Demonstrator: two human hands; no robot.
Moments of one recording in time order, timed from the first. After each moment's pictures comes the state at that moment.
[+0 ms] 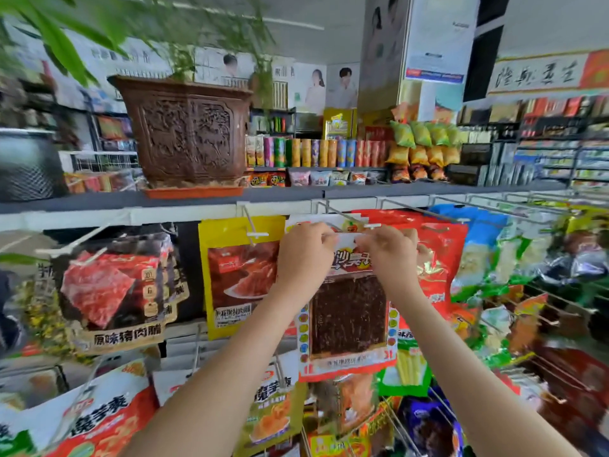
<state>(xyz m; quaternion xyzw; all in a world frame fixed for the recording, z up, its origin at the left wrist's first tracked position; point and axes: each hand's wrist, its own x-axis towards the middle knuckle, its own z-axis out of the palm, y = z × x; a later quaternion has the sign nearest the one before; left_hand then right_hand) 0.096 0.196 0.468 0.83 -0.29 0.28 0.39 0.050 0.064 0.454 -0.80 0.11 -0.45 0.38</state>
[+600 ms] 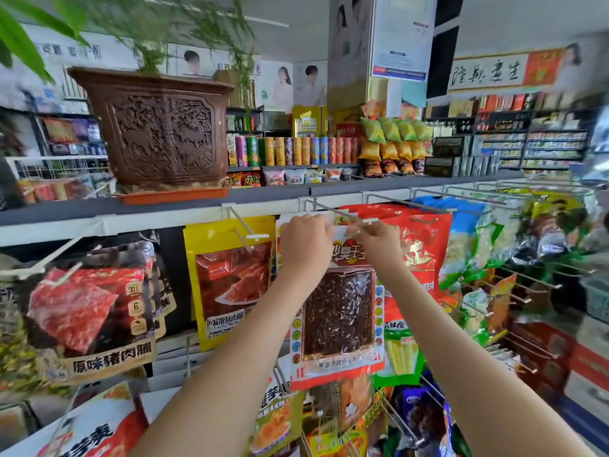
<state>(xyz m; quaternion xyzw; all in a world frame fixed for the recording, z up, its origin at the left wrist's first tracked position) 0.130 0.179 0.470 0.85 -0.30 0.34 0.25 0.091 0.054 0.451 -0.79 0.19 -0.38 0.45</state>
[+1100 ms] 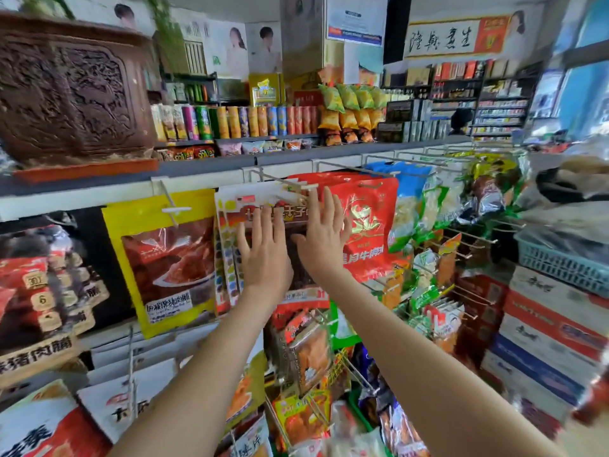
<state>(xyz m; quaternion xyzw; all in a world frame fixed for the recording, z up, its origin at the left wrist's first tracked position) 0.118 0.153 0.383 0.89 -0.29 0.33 0.10 0.082 0.059 0.397 -0.88 0.21 -0.41 0.14</state>
